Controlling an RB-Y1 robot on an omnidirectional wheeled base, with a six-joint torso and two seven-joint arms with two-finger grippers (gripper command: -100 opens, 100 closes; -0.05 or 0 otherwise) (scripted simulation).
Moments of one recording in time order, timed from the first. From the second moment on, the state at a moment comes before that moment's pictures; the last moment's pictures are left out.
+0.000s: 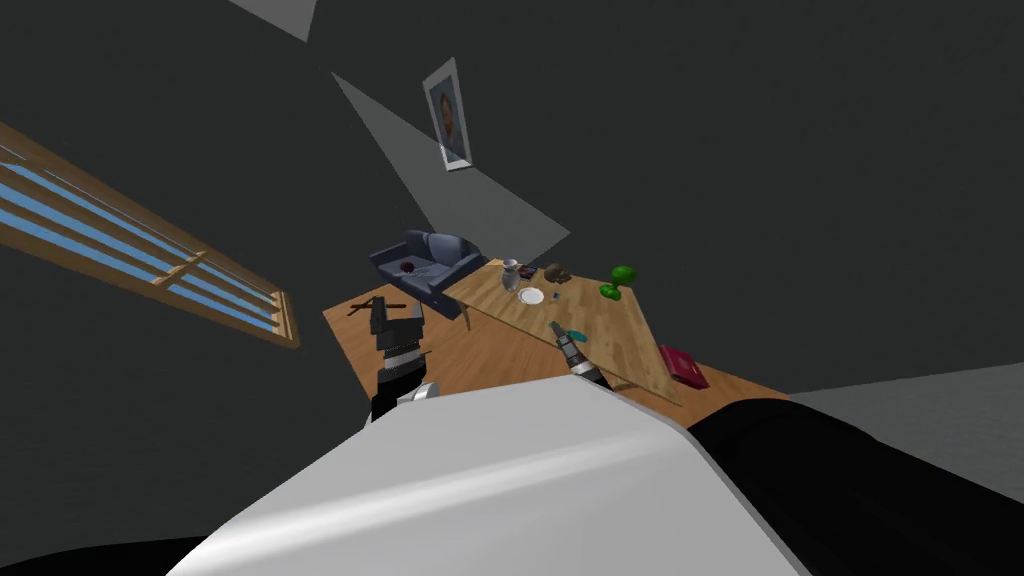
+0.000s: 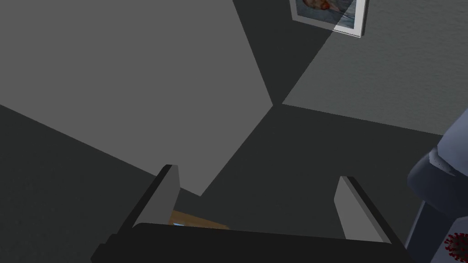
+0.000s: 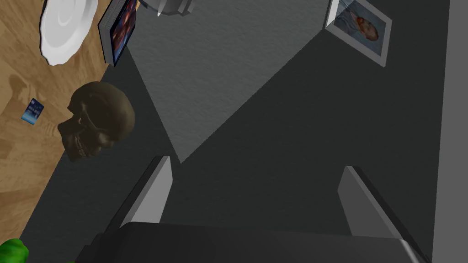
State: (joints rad) left arm 0.54 -0.04 -0.04 -2.22 0.03 -0.54 0.16; right arm 0.72 -0.40 0.25 -2.03 -0.15 -0.45 0.42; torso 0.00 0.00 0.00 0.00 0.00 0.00
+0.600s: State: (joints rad) left arm 0.54 -0.04 -0.04 -2.22 0.03 -0.54 0.16; right arm 0.87 -0.54 0.33 -1.94 -0.16 -0.36 0.50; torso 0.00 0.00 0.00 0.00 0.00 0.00
